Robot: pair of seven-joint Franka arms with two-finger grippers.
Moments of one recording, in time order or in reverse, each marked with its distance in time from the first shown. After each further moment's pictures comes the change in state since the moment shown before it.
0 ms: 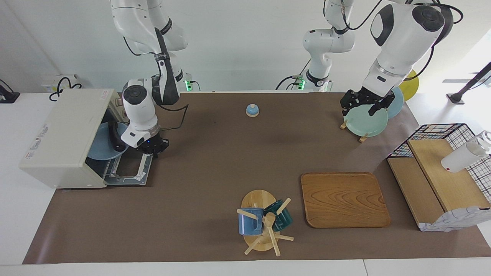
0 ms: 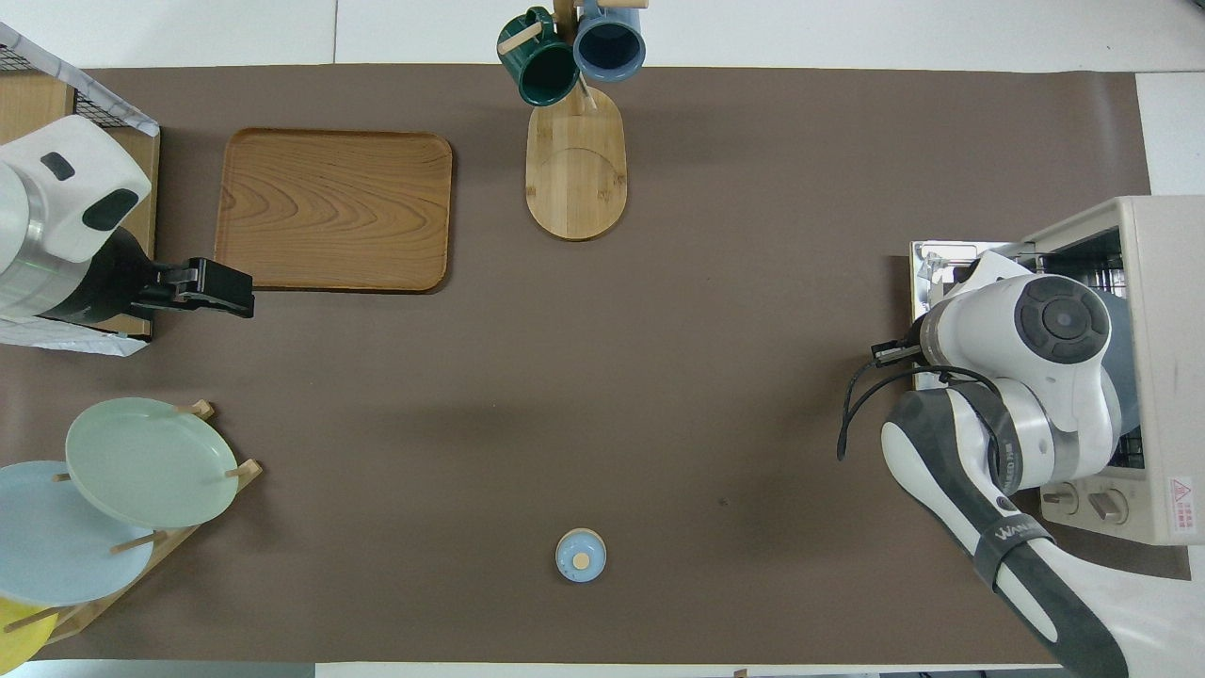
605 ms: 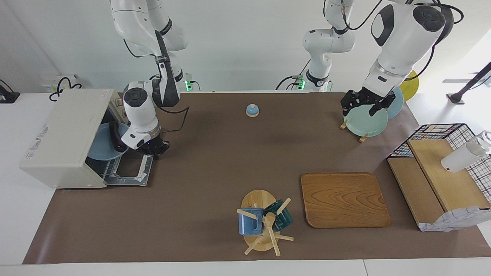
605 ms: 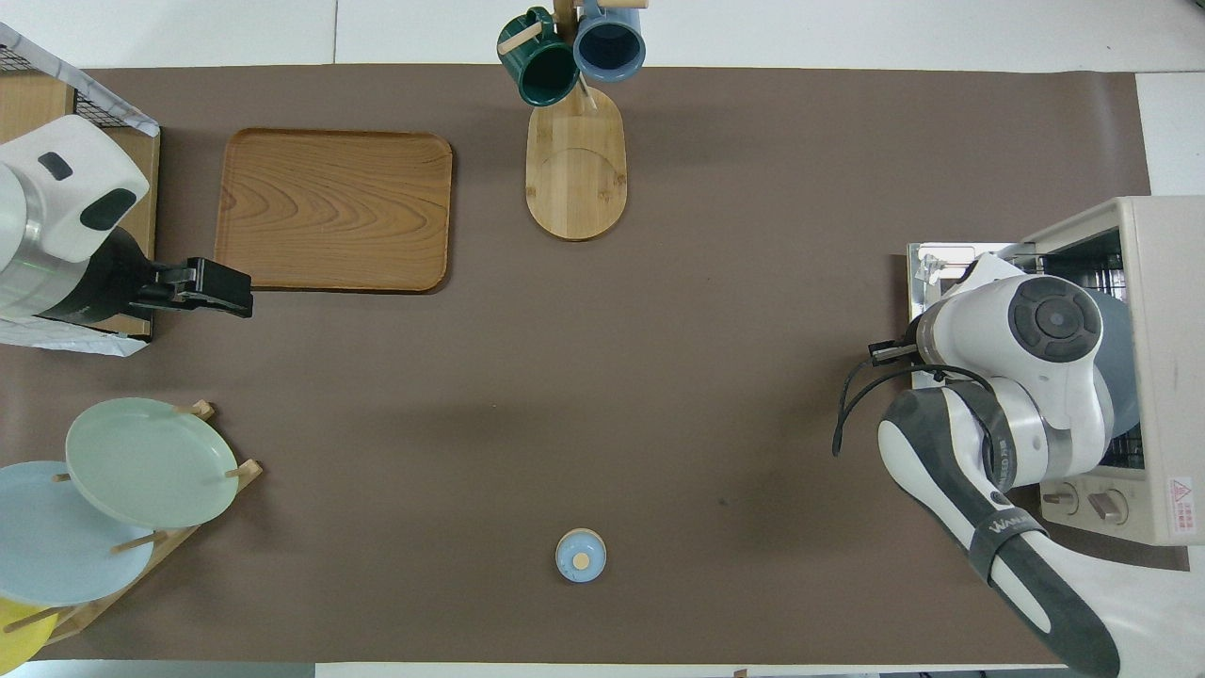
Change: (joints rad) left arm 0.002 0.000 0.001 0.000 0.000 0.001 0.000; right arm 0.000 0.019 -0.005 0.002 0.037 0.014 0.030
